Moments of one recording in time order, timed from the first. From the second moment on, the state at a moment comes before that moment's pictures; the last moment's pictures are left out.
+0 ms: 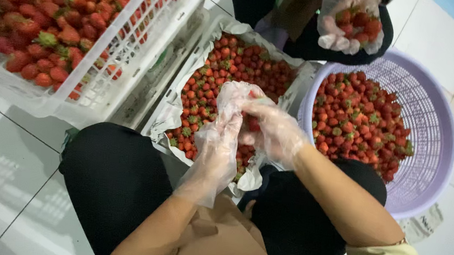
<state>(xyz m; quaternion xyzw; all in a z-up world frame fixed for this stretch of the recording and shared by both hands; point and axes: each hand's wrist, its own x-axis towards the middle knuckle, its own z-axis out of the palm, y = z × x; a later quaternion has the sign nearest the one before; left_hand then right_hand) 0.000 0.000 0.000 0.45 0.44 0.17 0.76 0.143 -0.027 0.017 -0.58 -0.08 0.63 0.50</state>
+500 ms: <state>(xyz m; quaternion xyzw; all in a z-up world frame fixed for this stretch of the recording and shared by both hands) -0.062 0.049 -0.025 0.15 0.18 0.49 0.84 0.293 -0.091 0.059 -0.93 -0.21 0.29 -0.12</state>
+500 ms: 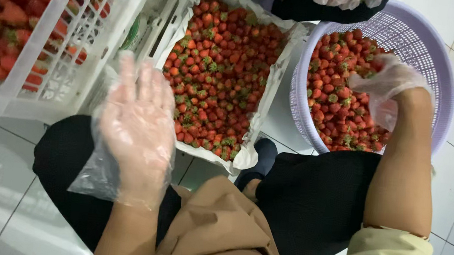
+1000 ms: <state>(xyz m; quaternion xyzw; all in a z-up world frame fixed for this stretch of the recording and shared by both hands) -0.072 0.069 -0.032 0.02 0.12 0.47 0.87 0.086 -0.001 -0.154 -0.56 -0.79 0.25 -0.07</state>
